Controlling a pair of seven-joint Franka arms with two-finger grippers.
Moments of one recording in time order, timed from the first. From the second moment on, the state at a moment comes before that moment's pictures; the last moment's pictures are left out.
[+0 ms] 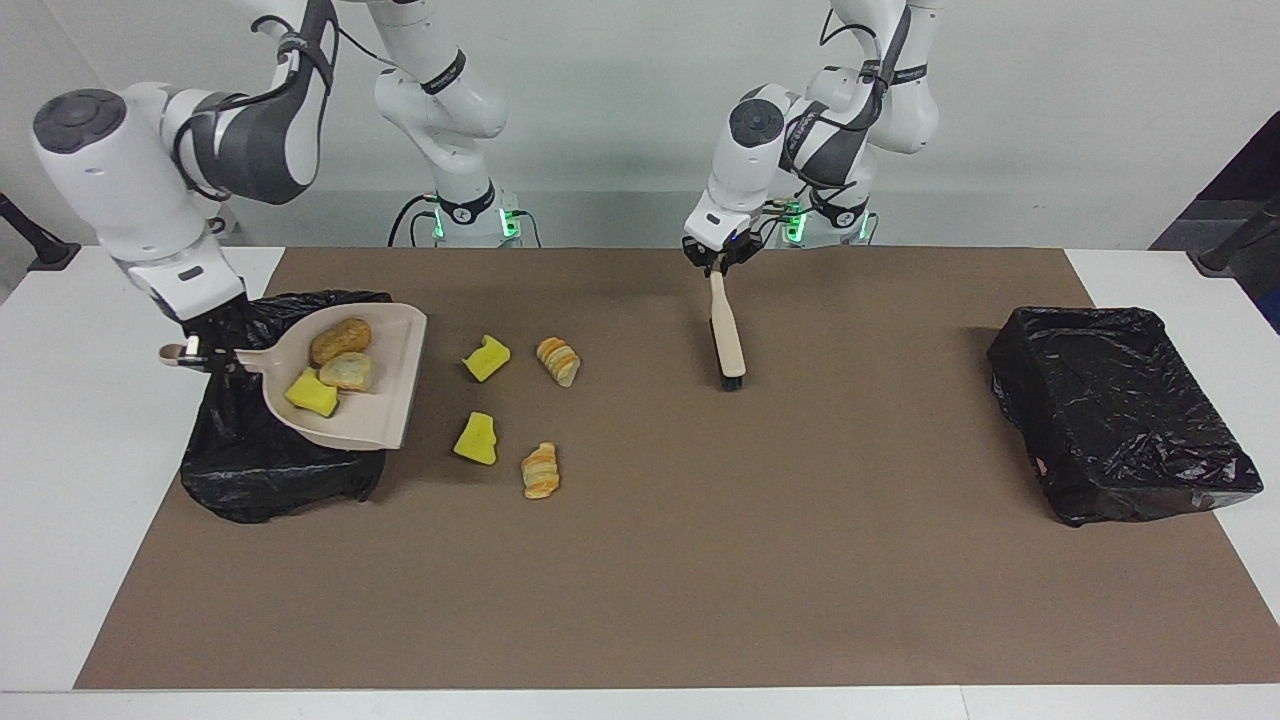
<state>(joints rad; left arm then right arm) -0.73 -0.21 -0.07 -2.44 -0.19 2.12 -0.72 -0.35 0.14 0.08 -1.68 -0.17 1.88 -1.84</state>
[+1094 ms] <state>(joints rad) -0.73 -0.23 -0.05 -2.53 -0.19 2.20 -0.74 -0.18 0.01 0.09 -1.98 -0.97 1.94 -1.35</state>
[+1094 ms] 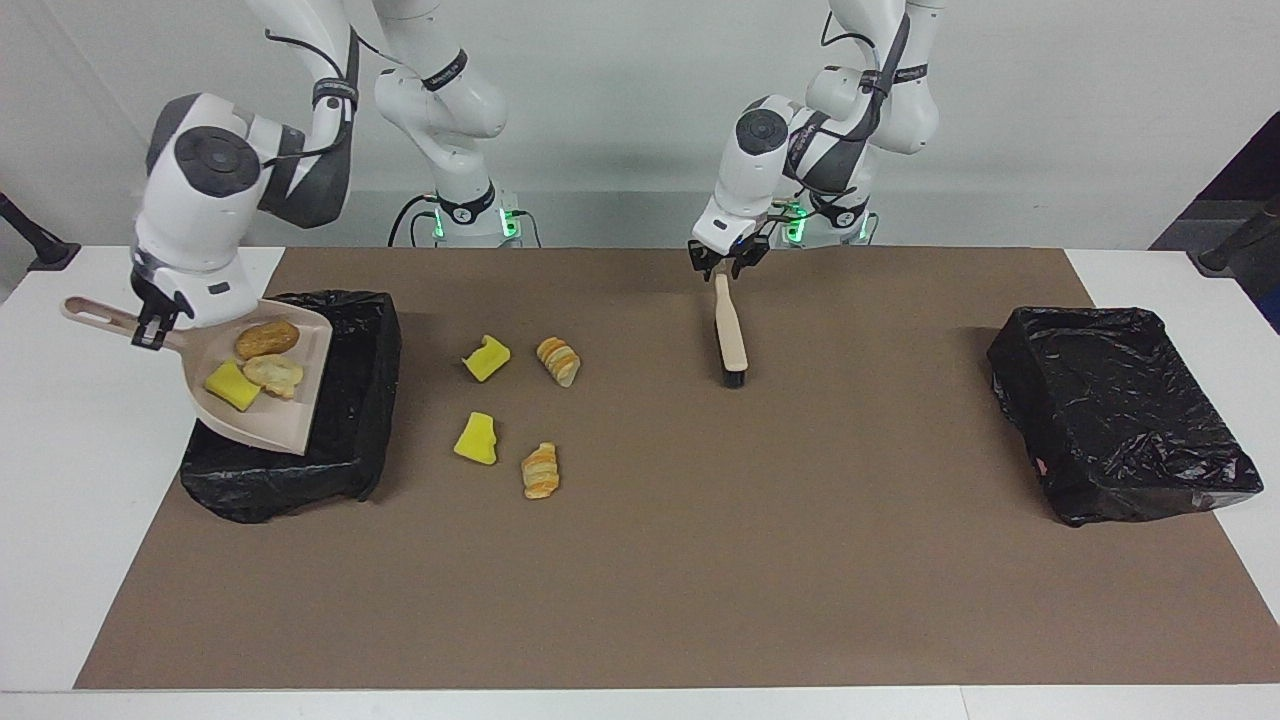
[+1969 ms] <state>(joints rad) -0.33 -0.24 -0.03 -2.36 -0.11 2.10 -0.51 -0.03 -0.02 0.10 -1.98 -1.26 1.73 -1.35</state>
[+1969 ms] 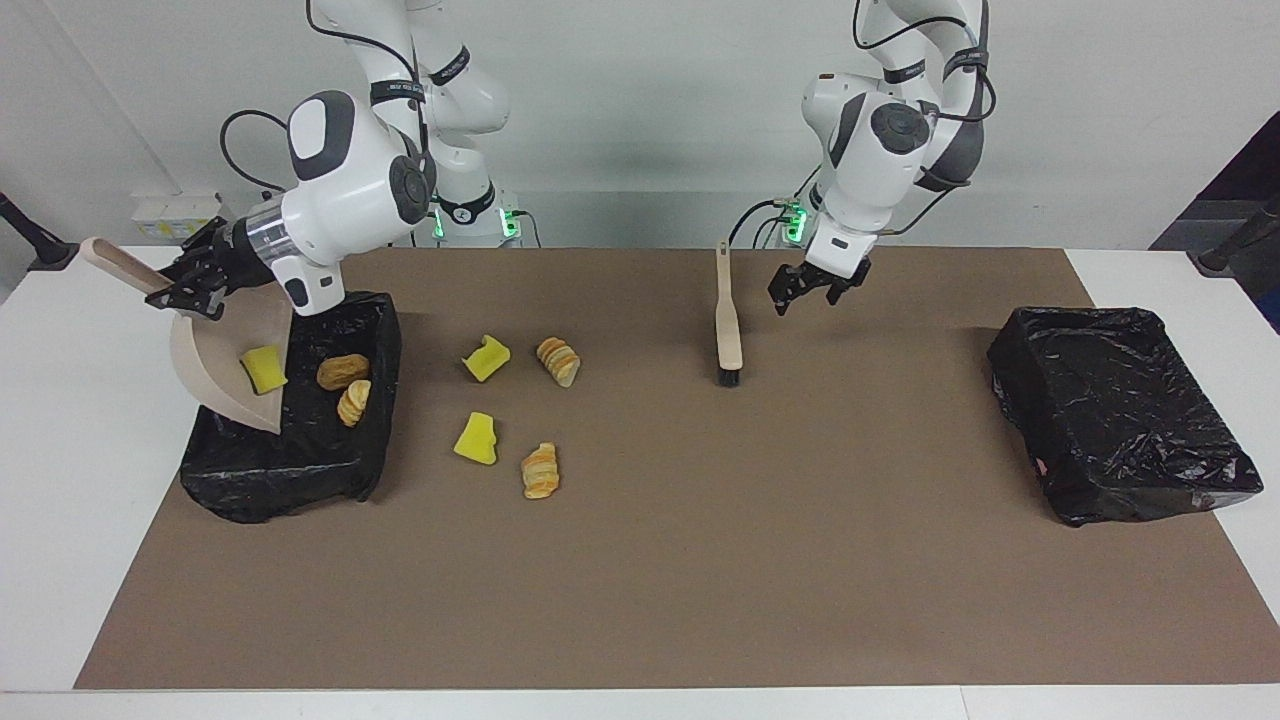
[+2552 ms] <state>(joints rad) -0.02 -0.24 -0.03 -2.24 -0.10 1.98 -0.13 -0.03 -0.03 0.10 -1.94 -1.23 1.73 -1.40</state>
